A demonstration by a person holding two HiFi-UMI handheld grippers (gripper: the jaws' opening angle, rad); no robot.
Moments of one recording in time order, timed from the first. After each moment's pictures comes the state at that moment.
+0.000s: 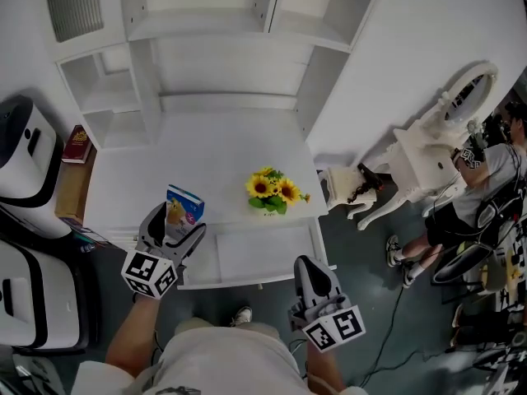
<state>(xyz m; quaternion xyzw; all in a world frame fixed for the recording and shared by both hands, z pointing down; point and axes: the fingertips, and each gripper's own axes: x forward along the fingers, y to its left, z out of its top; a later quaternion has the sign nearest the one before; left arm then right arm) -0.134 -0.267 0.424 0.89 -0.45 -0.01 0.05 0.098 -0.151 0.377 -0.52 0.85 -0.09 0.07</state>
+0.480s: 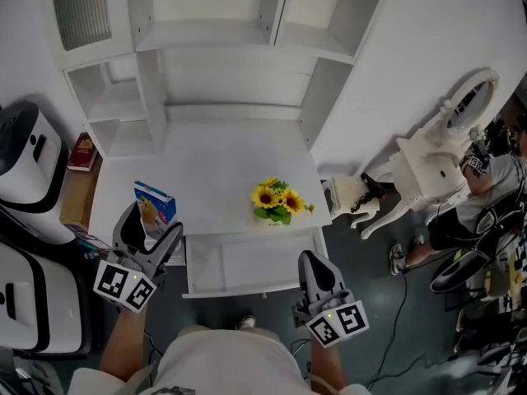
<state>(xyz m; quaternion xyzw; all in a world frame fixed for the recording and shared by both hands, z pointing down) -0.190 -0.252 0.329 0.87 -0.49 -0.09 0.01 0.095 -0.180 0.362 -0.52 0.85 -0.08 0.07</state>
